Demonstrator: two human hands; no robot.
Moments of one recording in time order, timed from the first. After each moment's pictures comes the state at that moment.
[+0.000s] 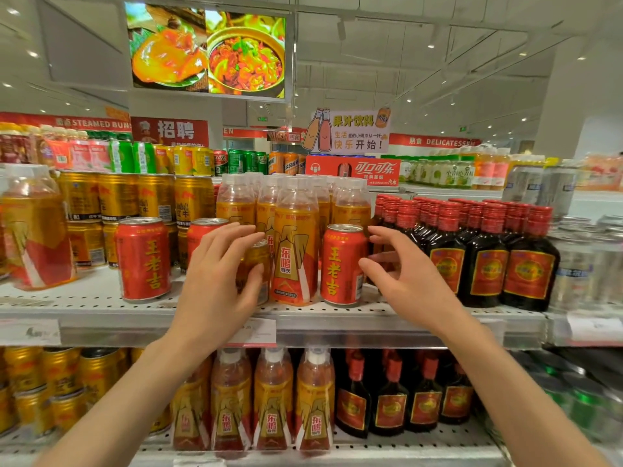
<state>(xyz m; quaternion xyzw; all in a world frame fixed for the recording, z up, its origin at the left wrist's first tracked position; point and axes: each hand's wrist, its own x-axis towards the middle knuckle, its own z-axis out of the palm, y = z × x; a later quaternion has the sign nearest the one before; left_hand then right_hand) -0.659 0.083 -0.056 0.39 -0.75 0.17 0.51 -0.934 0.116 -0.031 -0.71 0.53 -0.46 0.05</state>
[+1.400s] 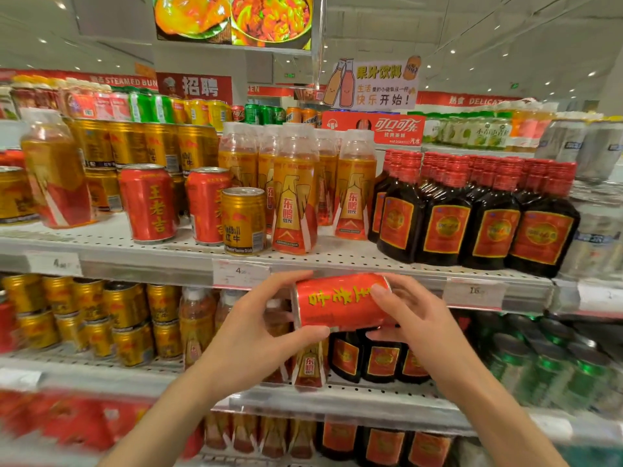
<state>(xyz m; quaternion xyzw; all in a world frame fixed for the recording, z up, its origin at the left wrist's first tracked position) -0.711 0.173 -0.120 0.40 -0.74 -0.29 0.46 -0.945 0.187 -0.107 -0.58 0.46 -0.54 0.40</state>
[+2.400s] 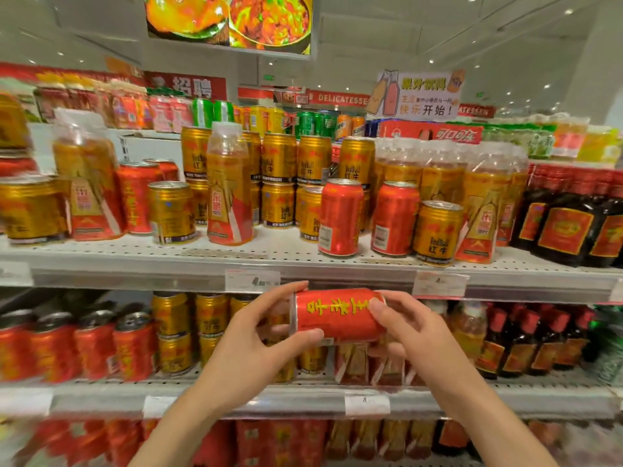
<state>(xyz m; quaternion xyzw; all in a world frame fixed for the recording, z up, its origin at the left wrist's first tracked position) -0.397 0.148 -0.126 0.38 -0.69 -0.39 0.47 -0.627 0.175 -0.117 -0.54 0.50 -0.55 0.40</state>
